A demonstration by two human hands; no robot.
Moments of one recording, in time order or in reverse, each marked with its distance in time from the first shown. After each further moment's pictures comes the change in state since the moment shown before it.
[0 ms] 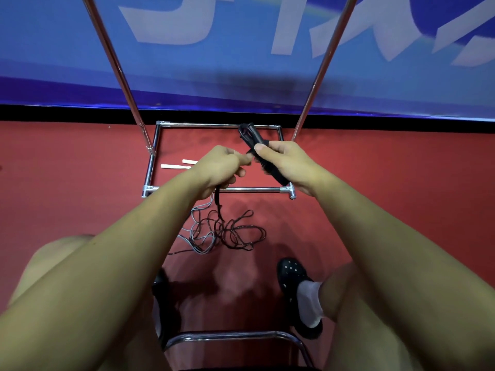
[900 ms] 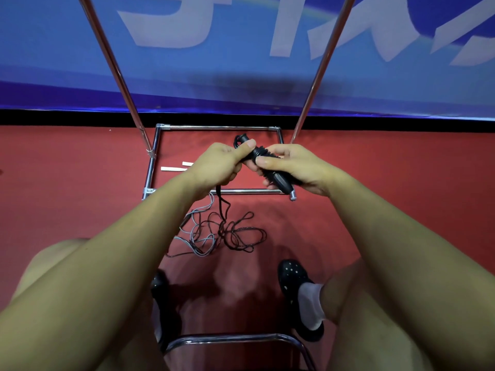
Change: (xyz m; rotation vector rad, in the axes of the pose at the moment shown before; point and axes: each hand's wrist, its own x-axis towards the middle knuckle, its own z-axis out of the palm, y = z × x) left_hand -0.005 0.008 -0.001 -0.026 -0.002 0.180; right_hand -0.015 -0.011 -0.019 0.104 -0.185 0.138
